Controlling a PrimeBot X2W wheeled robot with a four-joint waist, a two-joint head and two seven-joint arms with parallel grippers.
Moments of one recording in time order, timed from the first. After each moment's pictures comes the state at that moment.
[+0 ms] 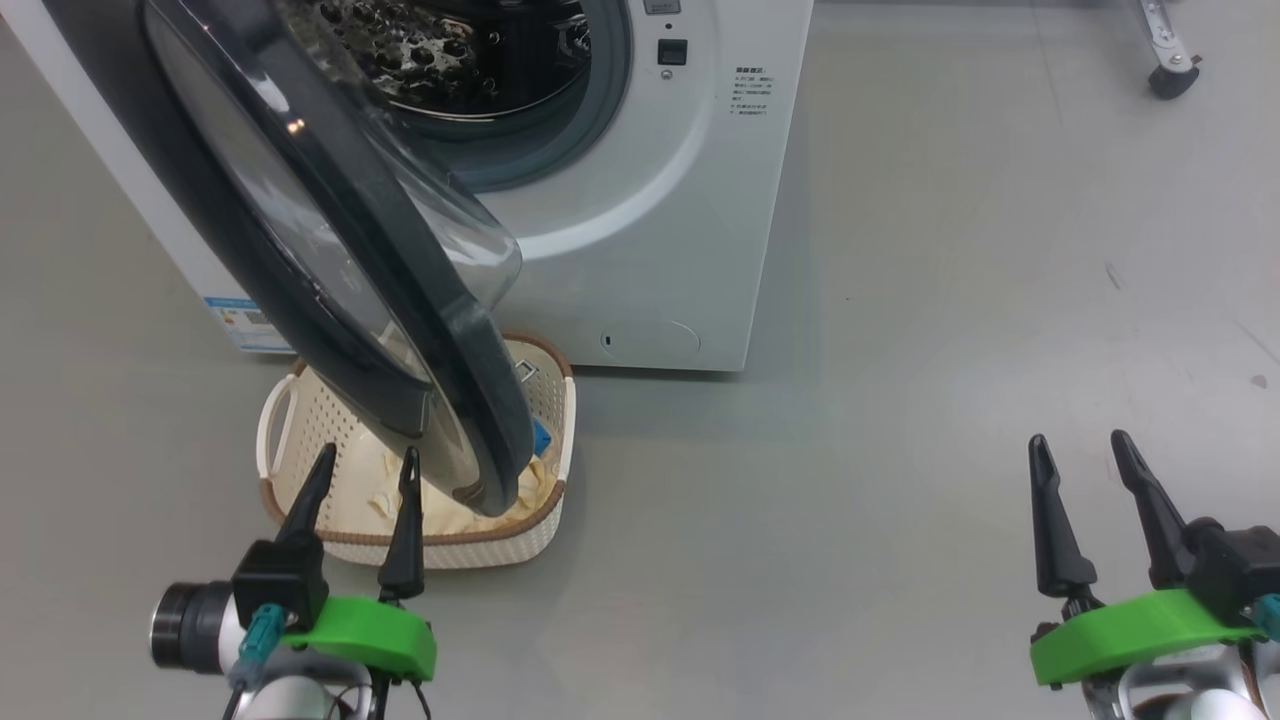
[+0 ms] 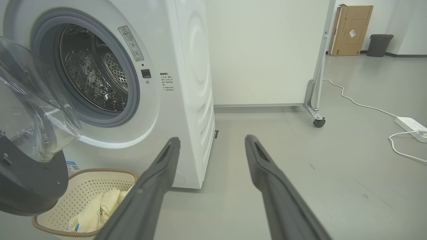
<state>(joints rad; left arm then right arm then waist) -0.18 0.07 -0.17 0.33 -0.10 0.01 -0.25 0.10 -0.04 -0.05 -0.03 0.14 0.13 -0.18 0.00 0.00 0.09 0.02</state>
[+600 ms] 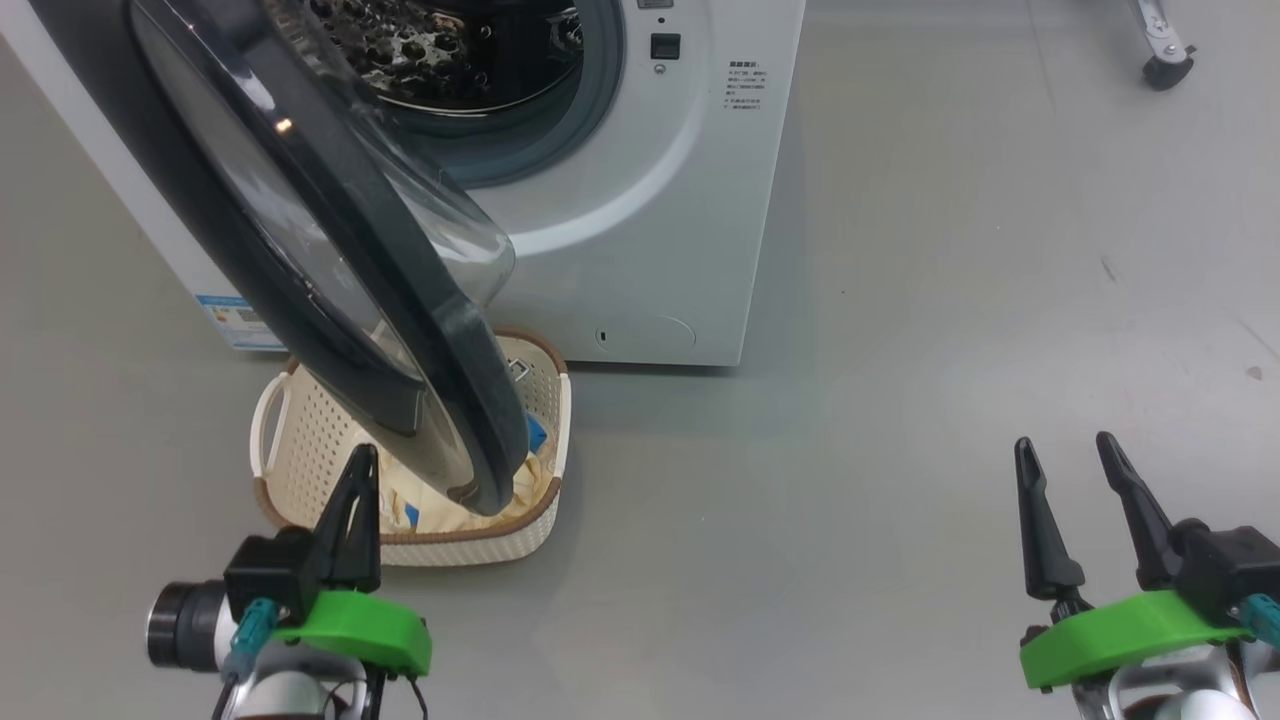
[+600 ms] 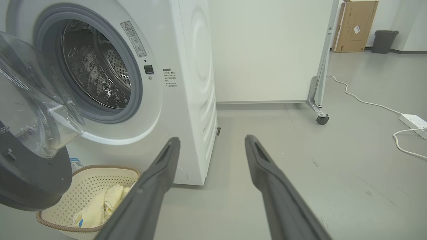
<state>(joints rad) -0.19 0.07 -0.16 0.35 -0.11 0.00 -0.25 0.10 -0.04 -0.03 -0.03 0.14 0.13 -0.17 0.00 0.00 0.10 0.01</state>
